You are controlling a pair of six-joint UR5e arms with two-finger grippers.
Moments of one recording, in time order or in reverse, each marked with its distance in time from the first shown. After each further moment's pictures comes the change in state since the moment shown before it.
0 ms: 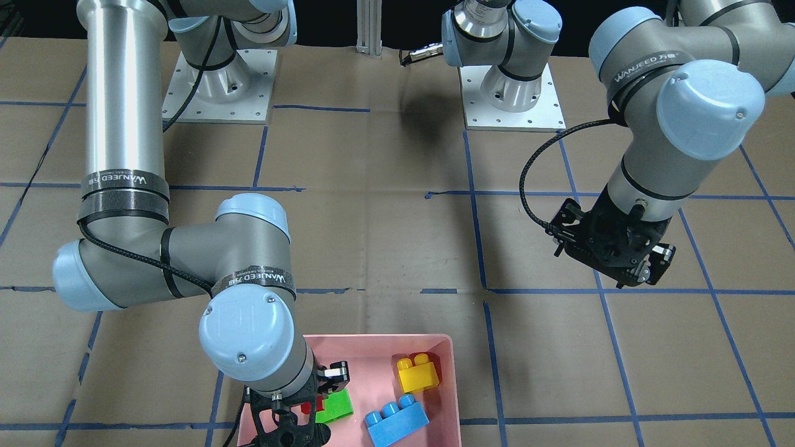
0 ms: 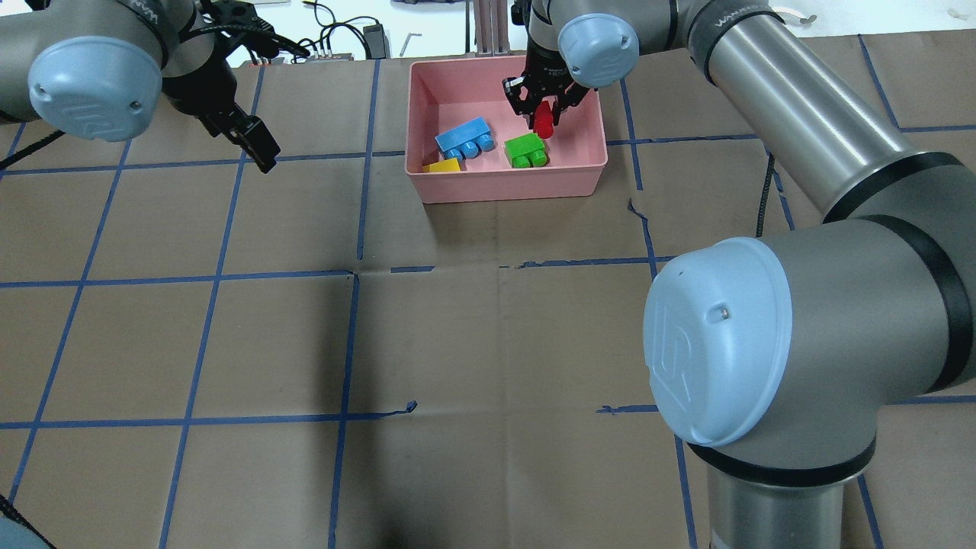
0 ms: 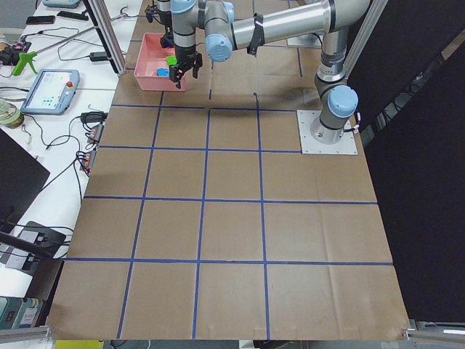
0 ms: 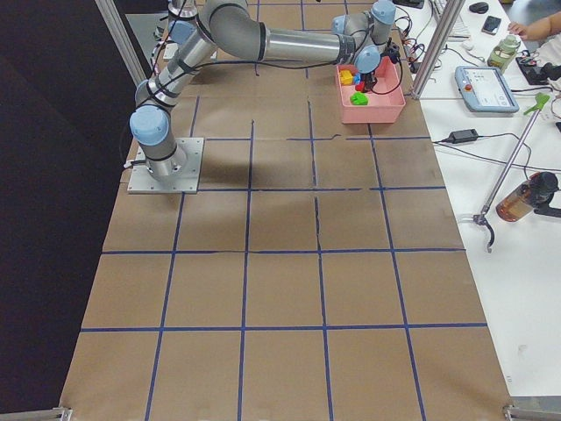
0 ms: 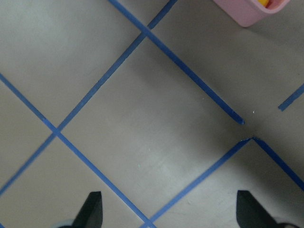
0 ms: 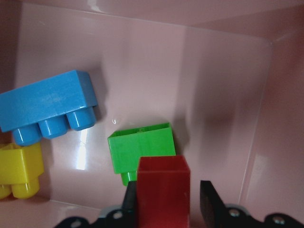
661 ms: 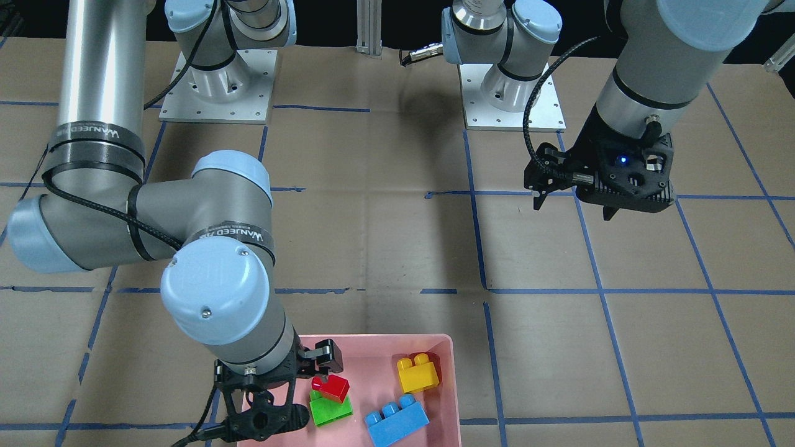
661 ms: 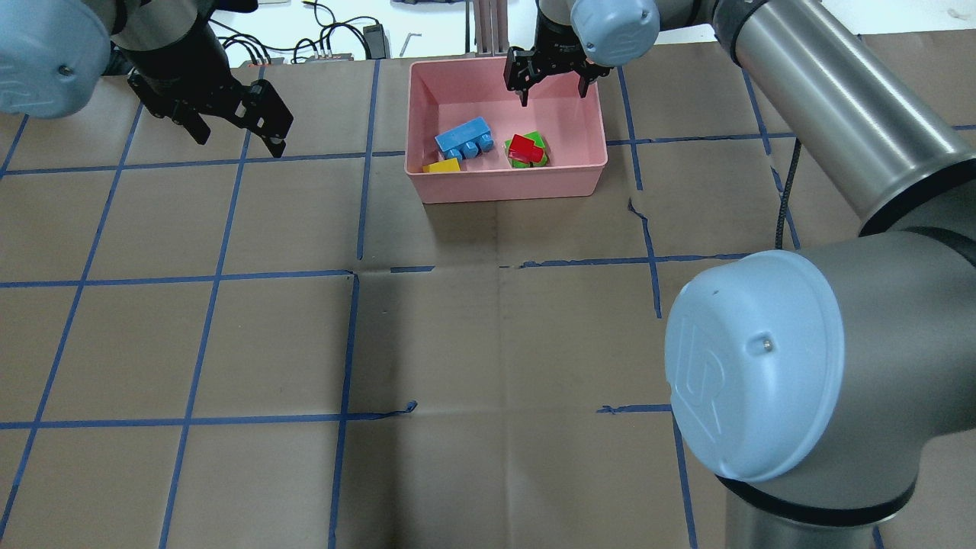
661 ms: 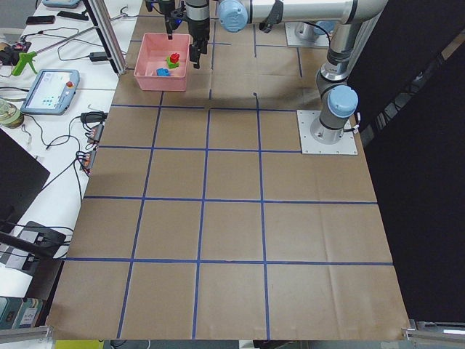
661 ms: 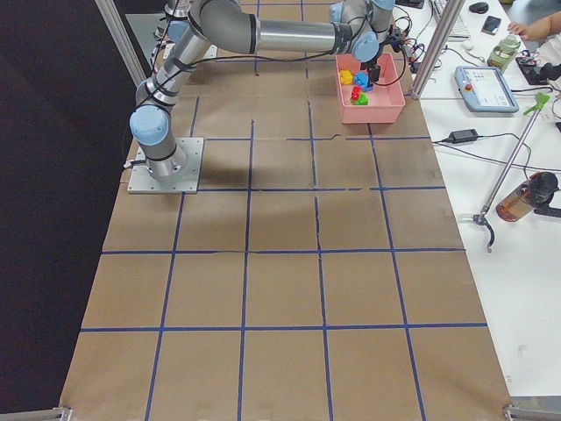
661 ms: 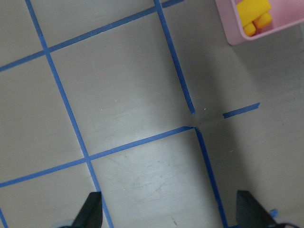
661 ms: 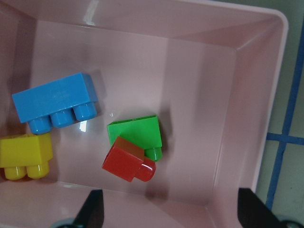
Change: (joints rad) left arm -0.058 0.103 0.068 -0.185 -0.052 -0.464; right arm -0.025 -0.106 0.014 0.077 -0.020 -0.007
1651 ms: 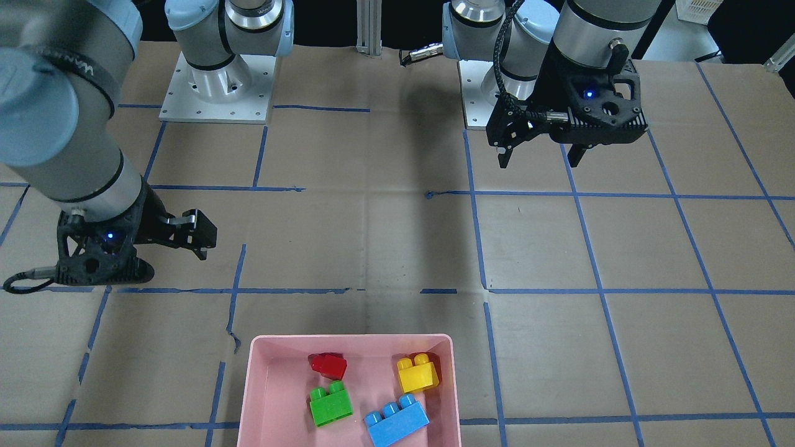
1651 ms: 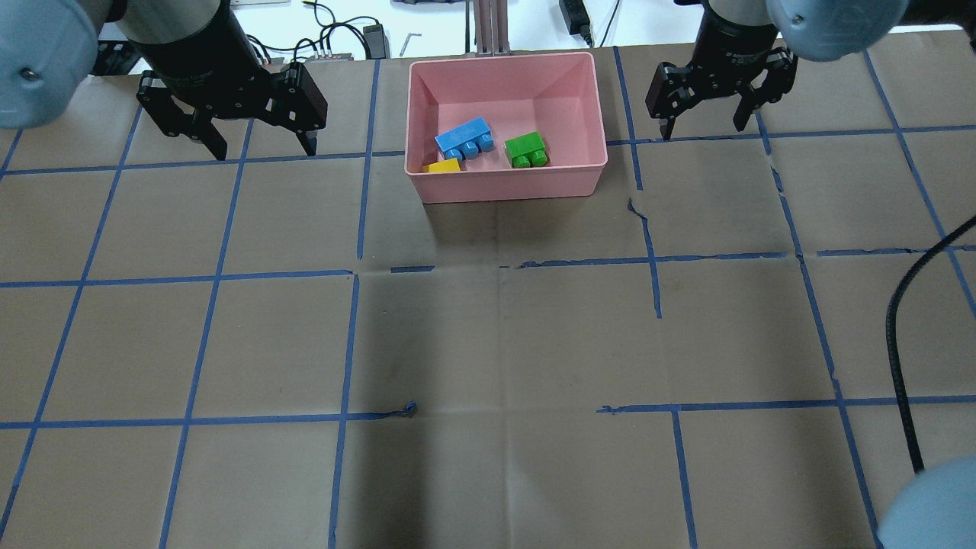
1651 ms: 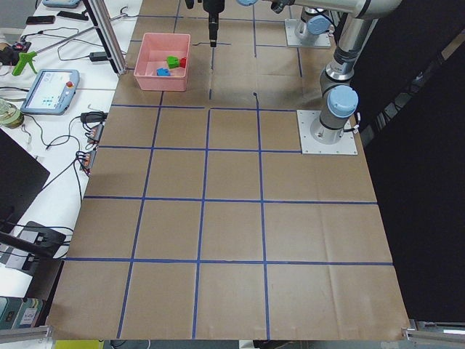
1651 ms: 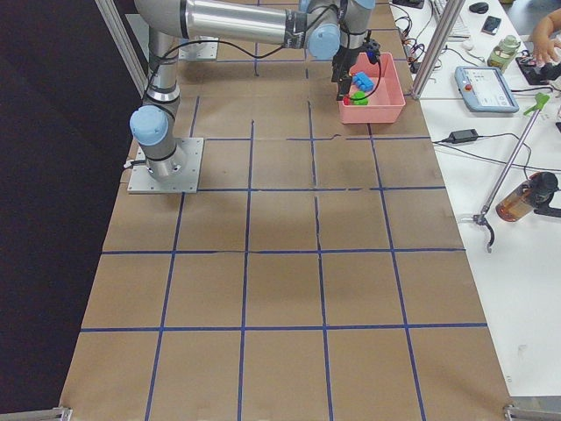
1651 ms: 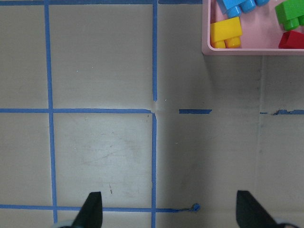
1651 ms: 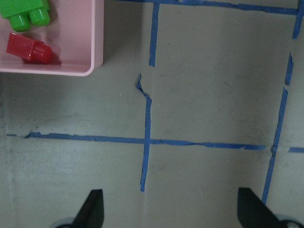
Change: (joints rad) left arm -0.079 0.074 0.001 -0.071 -0.001 -0.246; right arm -0.189 -0.437 0.427 0.134 -0.065 -0.105
